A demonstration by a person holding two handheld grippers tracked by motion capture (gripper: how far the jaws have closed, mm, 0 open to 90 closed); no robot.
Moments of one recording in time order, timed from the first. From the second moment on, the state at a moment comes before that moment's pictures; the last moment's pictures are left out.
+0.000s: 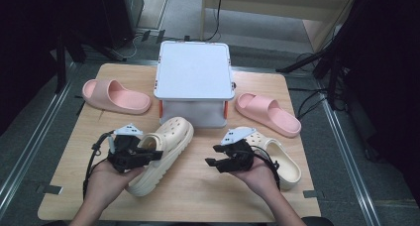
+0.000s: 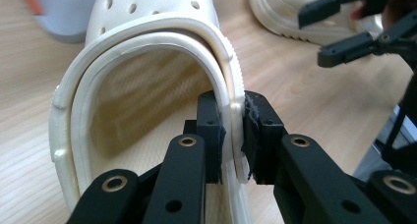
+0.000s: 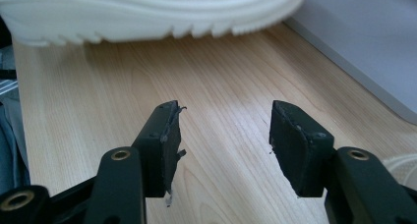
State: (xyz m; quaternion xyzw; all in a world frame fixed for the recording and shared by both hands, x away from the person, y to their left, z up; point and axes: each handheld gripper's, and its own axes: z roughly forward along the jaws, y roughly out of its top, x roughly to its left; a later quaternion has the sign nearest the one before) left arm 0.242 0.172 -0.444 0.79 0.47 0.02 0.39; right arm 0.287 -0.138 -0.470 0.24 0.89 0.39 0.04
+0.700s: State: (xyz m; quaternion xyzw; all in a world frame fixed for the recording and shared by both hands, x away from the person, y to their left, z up) left arm 0.250 0.127 -0.471 0.84 0.39 -0.02 0.36; right arm 0.281 -0.138 -0.480 0.27 0.88 0.39 0.04
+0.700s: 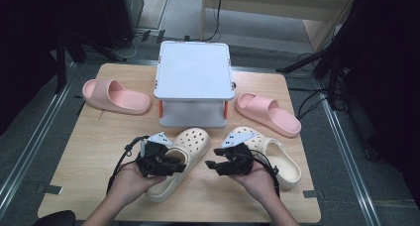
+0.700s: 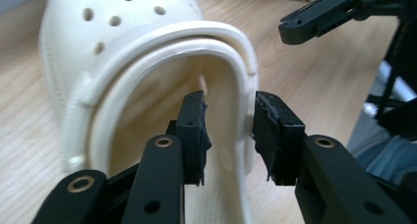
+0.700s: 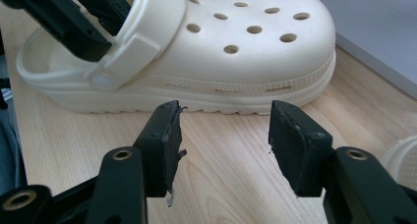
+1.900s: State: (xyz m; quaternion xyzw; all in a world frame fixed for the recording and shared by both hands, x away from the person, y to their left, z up) left arm 0.273 0.192 -0.487 0.83 0.44 -0.01 0.35; right arm 0.291 -0.093 -0.498 0.29 0.88 0.37 0.02
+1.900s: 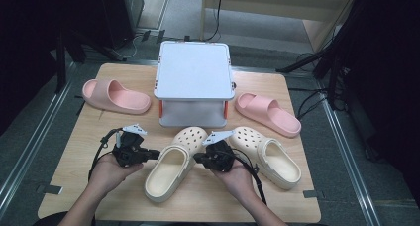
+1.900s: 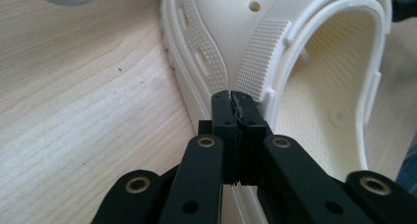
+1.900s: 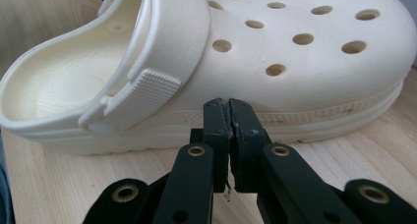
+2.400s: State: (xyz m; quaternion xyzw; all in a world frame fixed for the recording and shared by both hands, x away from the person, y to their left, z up) left arm 0.253 0.199 -0.490 0.81 0.46 -0.02 0.37; right arm 0.311 -0.080 -0.498 0.28 0.88 0.37 0.02
